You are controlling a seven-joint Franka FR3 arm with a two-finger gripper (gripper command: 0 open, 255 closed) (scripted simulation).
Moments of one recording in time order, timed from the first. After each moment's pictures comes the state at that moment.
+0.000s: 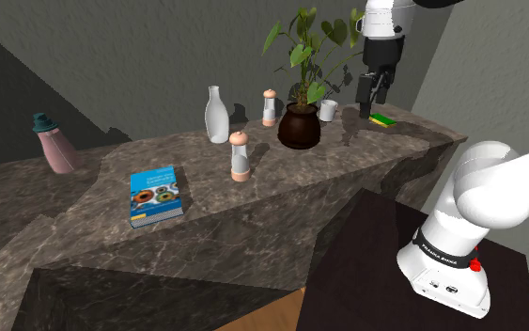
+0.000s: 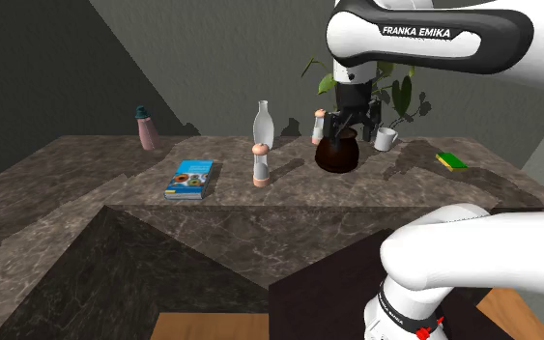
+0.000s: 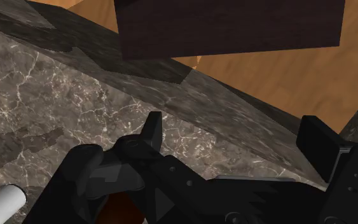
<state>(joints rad) -0.01 -0.83 0.06 -2.40 -0.05 1.47 0.12</state>
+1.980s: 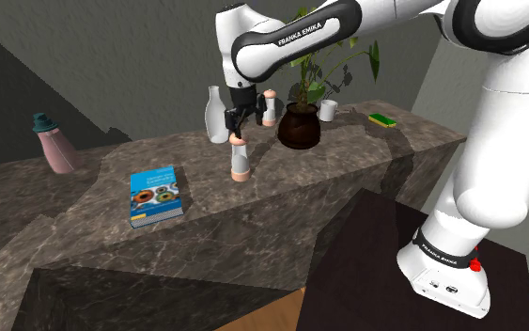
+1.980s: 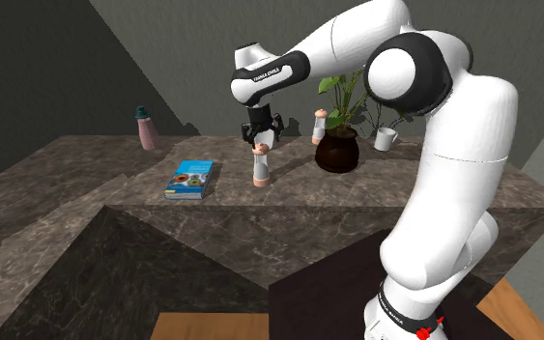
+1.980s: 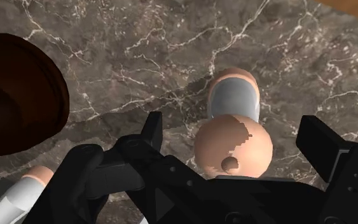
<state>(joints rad) -0.01 0.19 0.22 -1.79 -0.23 1.94 0.43</state>
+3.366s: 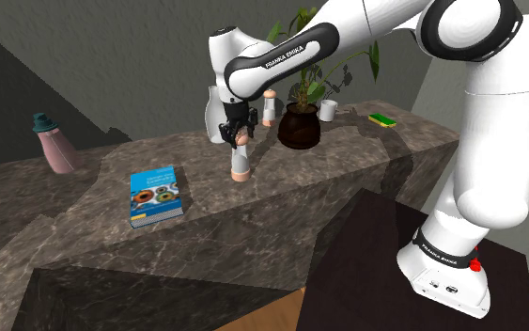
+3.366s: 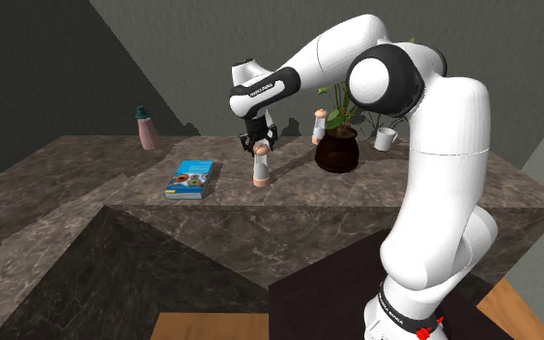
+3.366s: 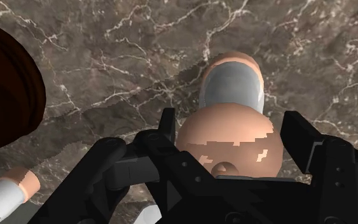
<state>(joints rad) 0.00 0.32 0.21 -1.74 -0.27 2.02 0.47</state>
